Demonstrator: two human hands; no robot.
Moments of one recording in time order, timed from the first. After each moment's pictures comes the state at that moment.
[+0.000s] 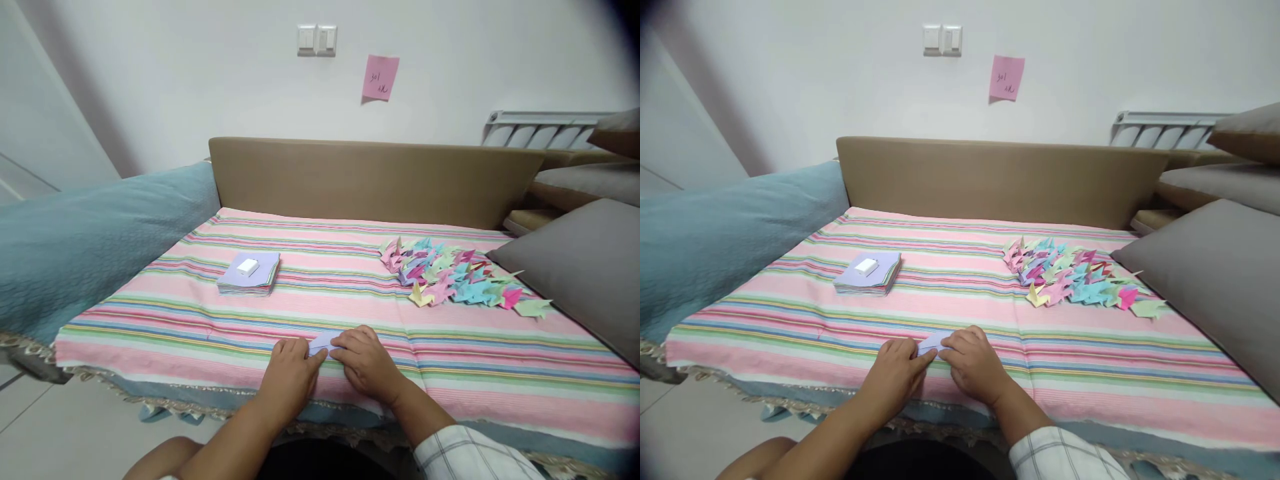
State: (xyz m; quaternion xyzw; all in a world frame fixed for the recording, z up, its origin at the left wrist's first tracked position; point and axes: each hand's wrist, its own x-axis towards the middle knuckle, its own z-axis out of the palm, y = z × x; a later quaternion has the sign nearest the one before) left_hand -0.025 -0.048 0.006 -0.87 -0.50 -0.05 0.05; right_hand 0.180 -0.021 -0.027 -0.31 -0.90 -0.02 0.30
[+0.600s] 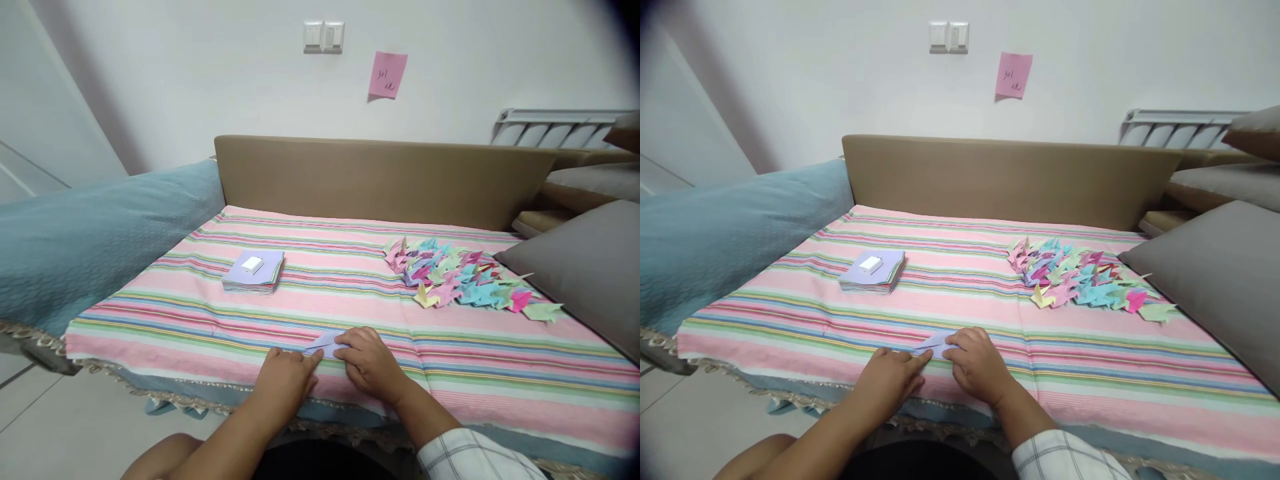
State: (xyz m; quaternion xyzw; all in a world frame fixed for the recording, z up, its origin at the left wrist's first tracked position) left_hand -0.035 -0.051 0.014 -0.85 -0.52 0.03 -0.02; right_hand 0.180 -0.020 -0.028 -0.31 -0.90 0.01 0.31
